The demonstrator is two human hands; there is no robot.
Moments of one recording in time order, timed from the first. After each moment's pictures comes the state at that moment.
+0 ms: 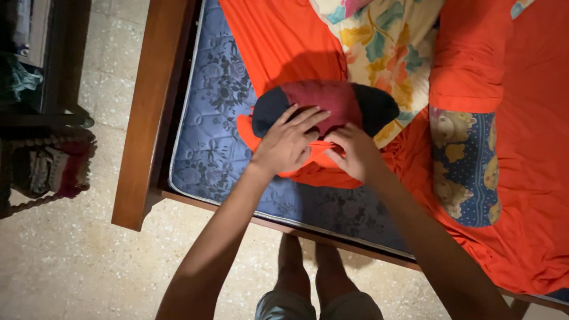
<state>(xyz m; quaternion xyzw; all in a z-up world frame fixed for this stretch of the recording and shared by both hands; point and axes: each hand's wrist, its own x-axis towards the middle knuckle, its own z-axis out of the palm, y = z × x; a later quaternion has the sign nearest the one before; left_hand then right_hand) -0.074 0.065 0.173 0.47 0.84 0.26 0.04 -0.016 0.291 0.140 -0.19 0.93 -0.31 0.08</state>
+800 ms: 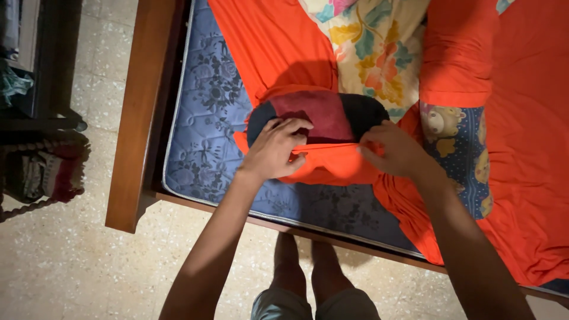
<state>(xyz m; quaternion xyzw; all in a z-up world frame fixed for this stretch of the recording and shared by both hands) -0.060 0.062 0.186 0.39 0.86 0.32 0.11 -0.010 0.381 0.186 -0.19 0.89 -0.37 0.16</state>
